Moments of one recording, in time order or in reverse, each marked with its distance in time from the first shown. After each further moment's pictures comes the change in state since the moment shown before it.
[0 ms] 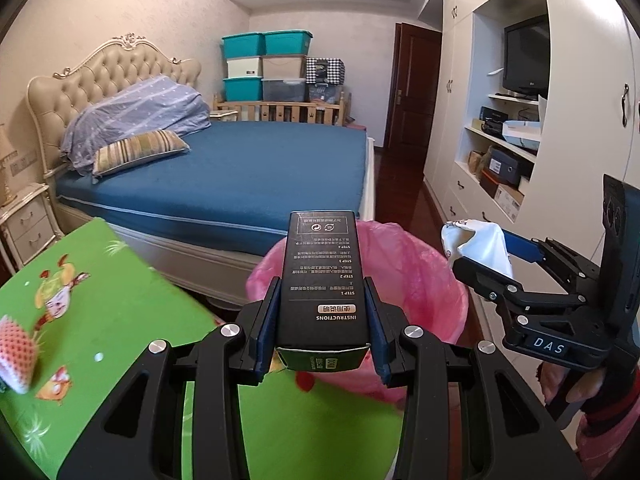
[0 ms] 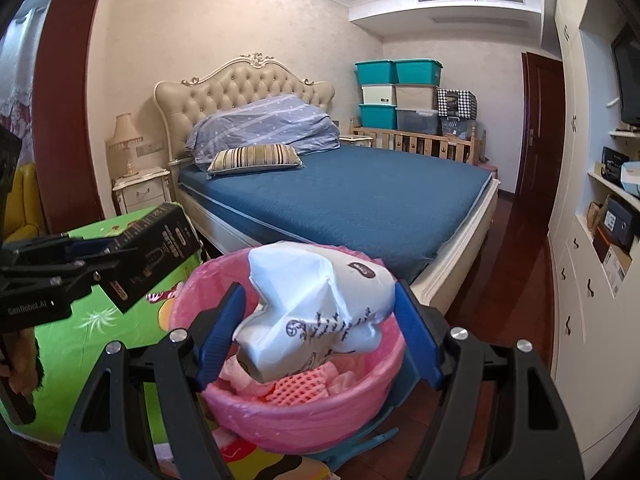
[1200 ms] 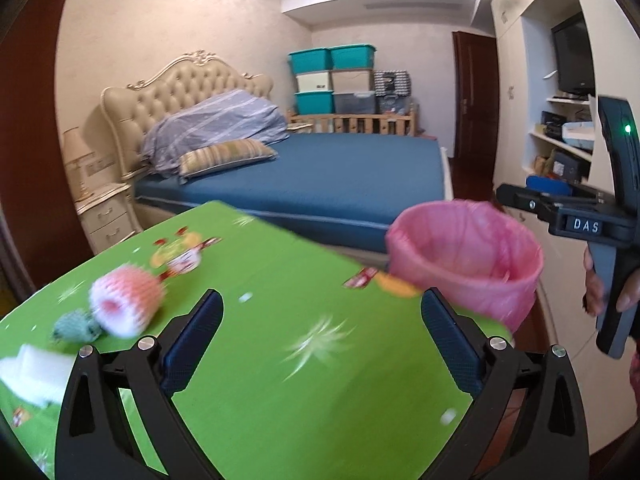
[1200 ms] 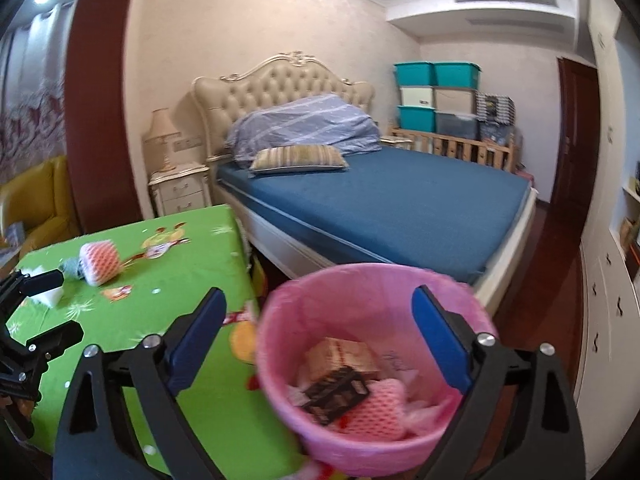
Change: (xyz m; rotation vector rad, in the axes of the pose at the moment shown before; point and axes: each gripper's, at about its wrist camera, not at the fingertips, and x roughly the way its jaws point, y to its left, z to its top) left arm -0.108 0.080 -0.072 -0.017 -0.050 0.301; right arm 0.013 0.088 0.018 -0.058 0.006 0.137
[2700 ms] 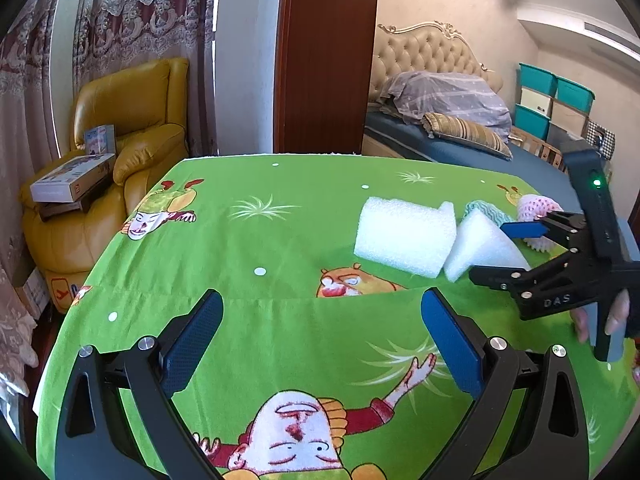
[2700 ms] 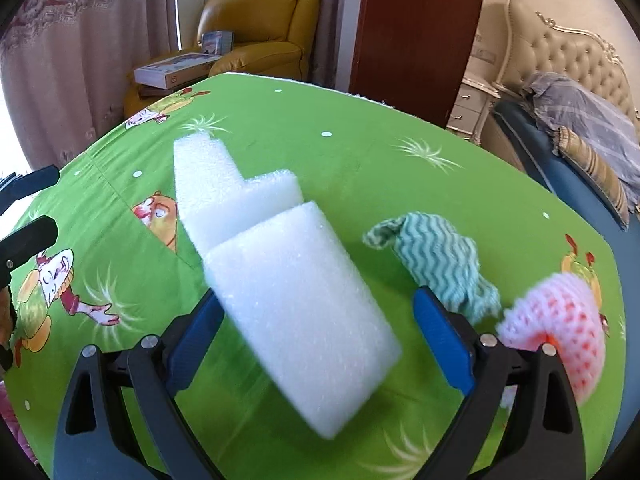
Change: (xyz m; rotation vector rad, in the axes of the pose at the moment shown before) left arm -0.173 0.305 -0.147 -0.500 0.113 0.582; right arm 0.160 0.481 -0.013 -0.651 0.402 0.704
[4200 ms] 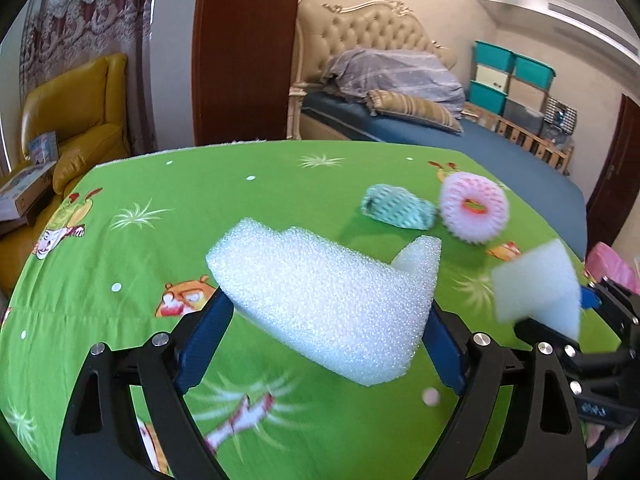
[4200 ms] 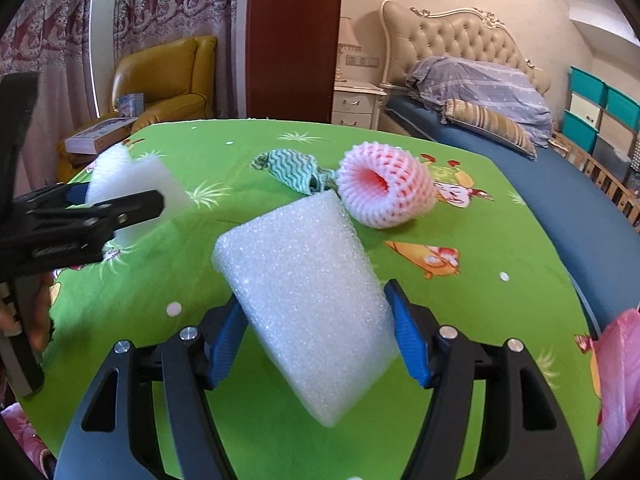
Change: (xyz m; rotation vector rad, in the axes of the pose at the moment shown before) left arm 0.027 -0.100 0.008 0.078 0.056 -0.175; right arm -0.119 -0.009 -0.131 0.284 -0.157 -0.283
